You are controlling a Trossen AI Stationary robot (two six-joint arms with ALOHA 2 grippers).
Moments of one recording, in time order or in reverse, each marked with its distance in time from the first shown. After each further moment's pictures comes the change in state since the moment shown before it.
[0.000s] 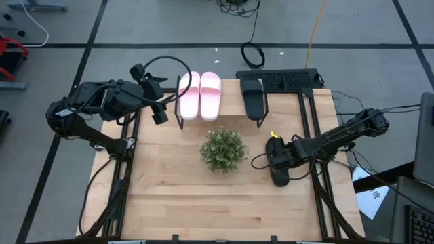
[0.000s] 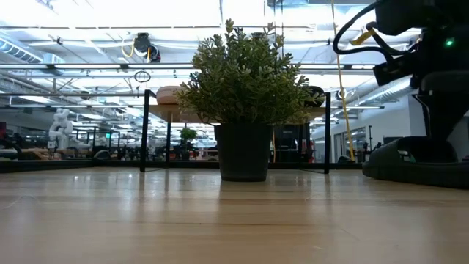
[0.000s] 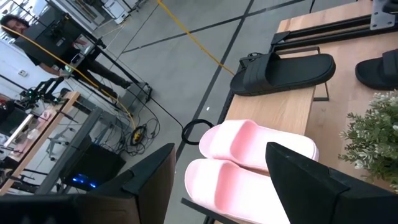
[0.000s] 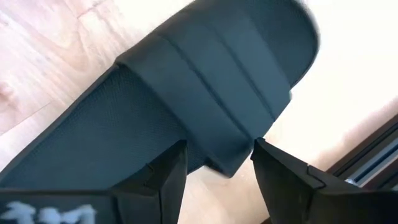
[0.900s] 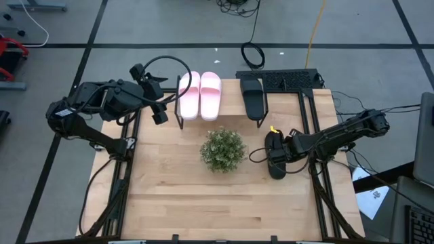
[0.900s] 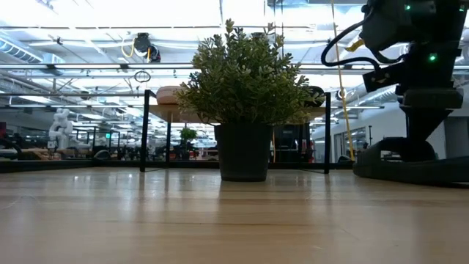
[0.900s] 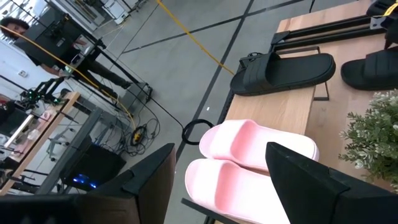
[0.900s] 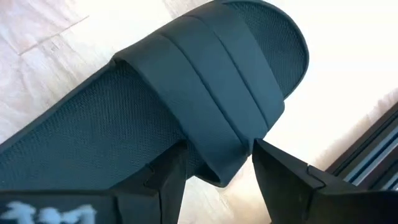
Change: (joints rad) left arm 0.000 0.000 0.000 0.000 0.000 0.003; right arm -0.099 0.000 -0.039 0.047 0.120 -0.104
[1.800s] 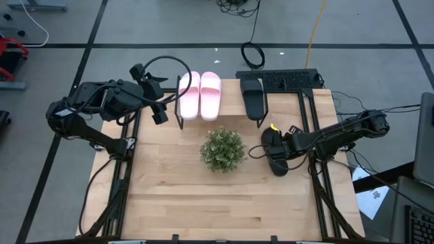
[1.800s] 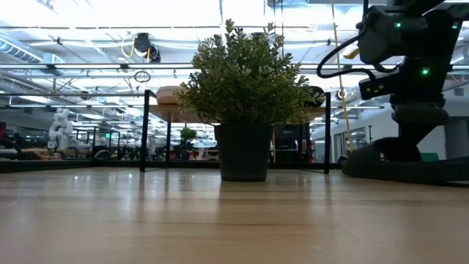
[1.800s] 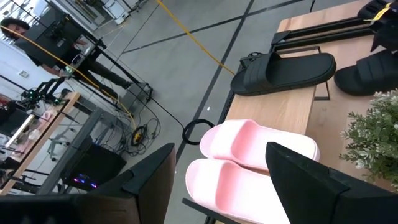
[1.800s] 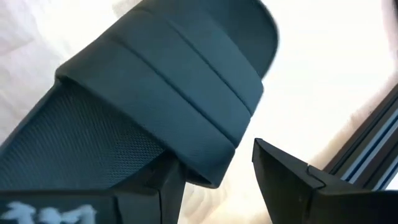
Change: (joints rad) left arm 0.000 0.000 0.000 0.000 -0.002 0.002; right arm -0.061 0.003 -0.057 0.072 0.104 -0.060
